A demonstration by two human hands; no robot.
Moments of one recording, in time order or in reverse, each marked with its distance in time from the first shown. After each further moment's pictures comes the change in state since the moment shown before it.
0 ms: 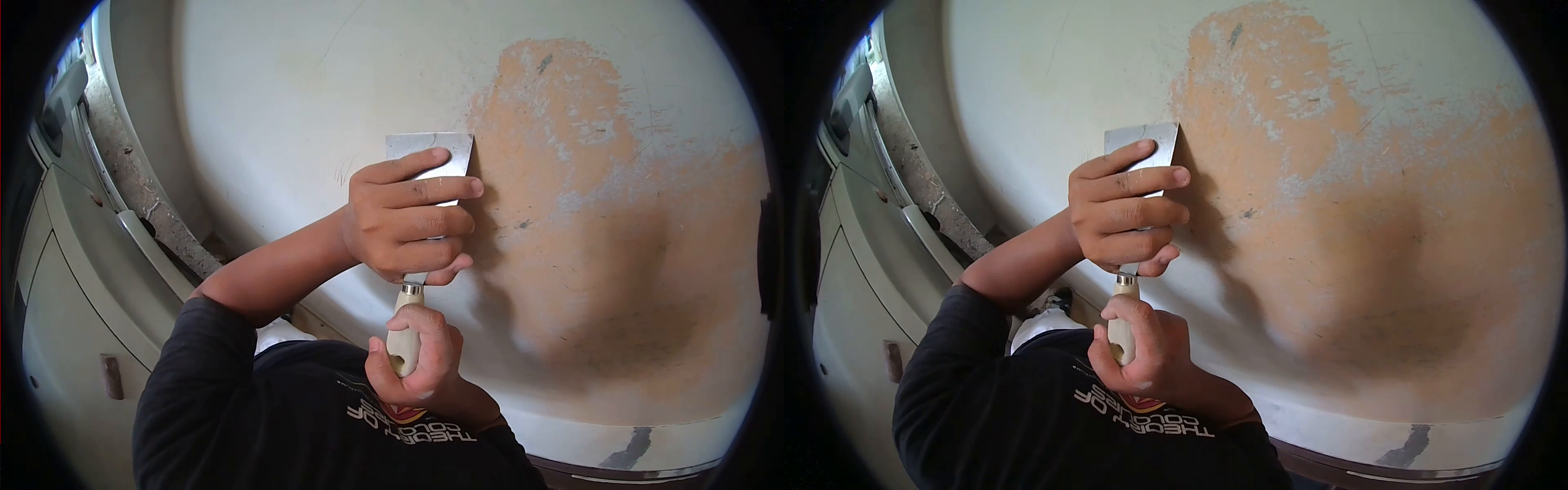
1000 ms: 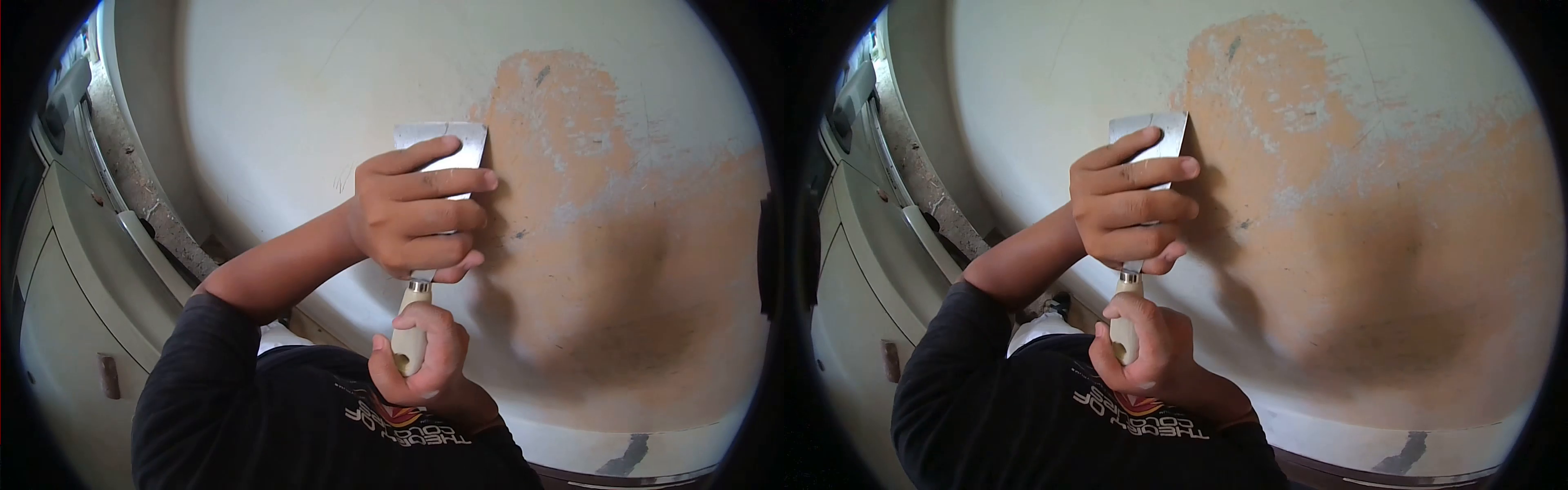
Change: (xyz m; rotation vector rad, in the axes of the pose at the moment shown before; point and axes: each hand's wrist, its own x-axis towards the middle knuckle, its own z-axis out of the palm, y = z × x) left_hand 0.018 -0.012 0.005 0.036 0.033 0.024; right_hand 0.011 0.000 -0.009 -0.034 0.002 -0.008
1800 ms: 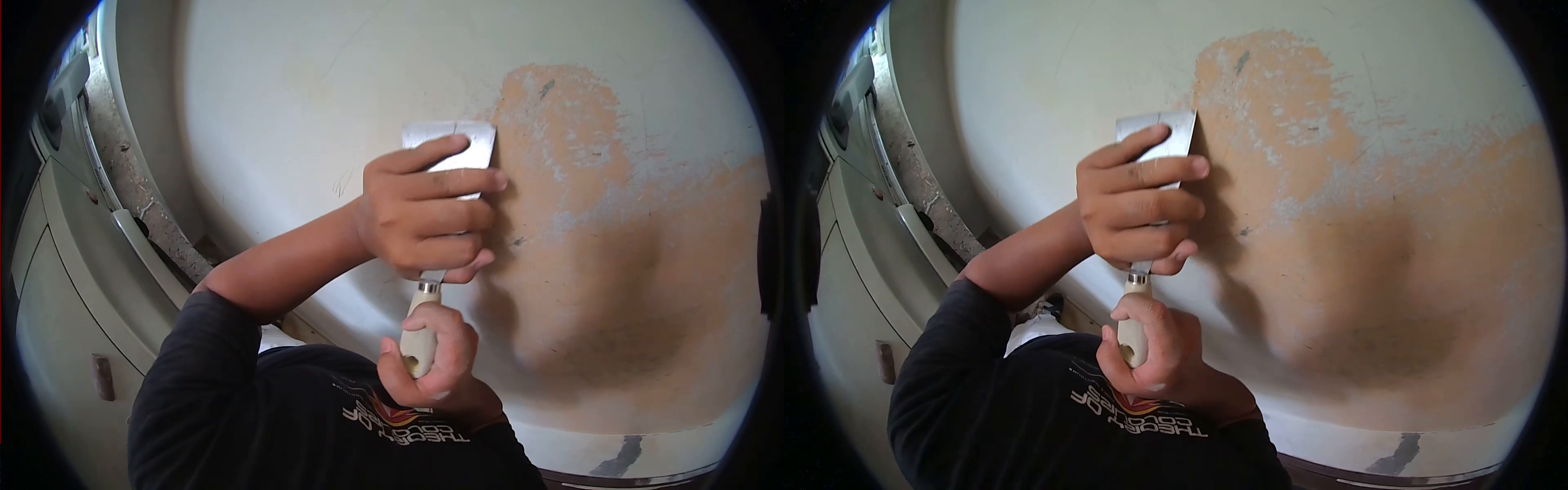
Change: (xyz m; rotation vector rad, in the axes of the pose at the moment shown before) left_hand 0.007 -0.004 0.007 0.011 0.052 0.008; right_hand 0.010 0.001 -0.015 0.001 -0.057 -0.004
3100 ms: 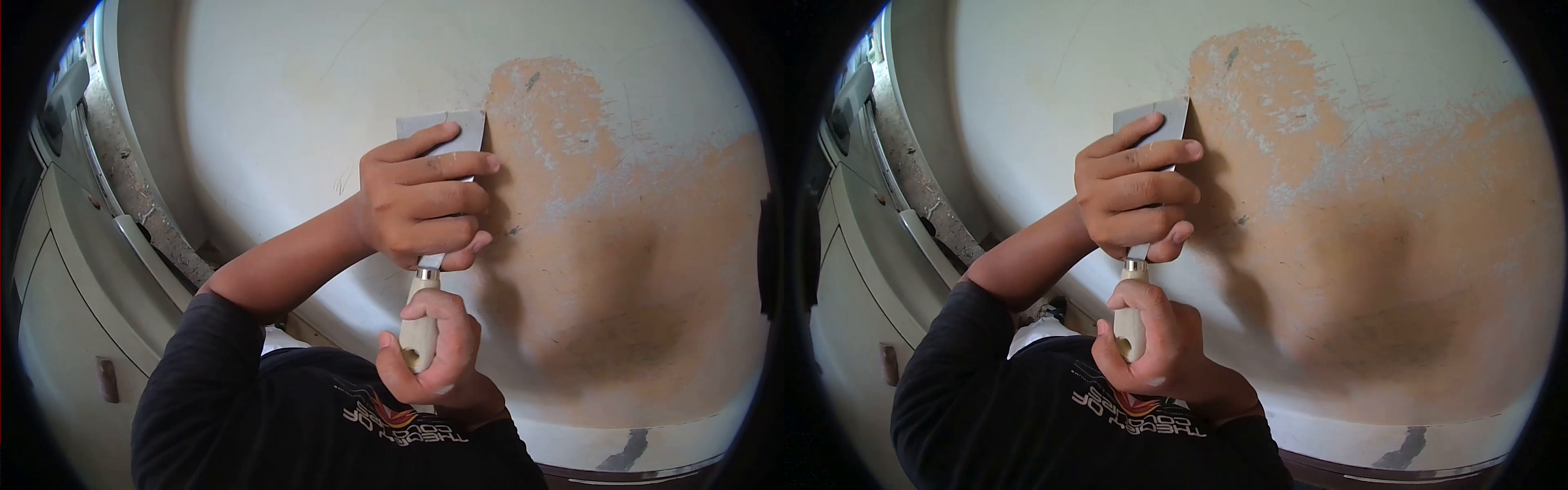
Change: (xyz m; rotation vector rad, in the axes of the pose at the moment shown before) left_hand 0.006 0.000 -0.005 -0.007 -0.028 -0.034; right_hand 0.007 -0.009 0.002 0.030 0.032 -0.022
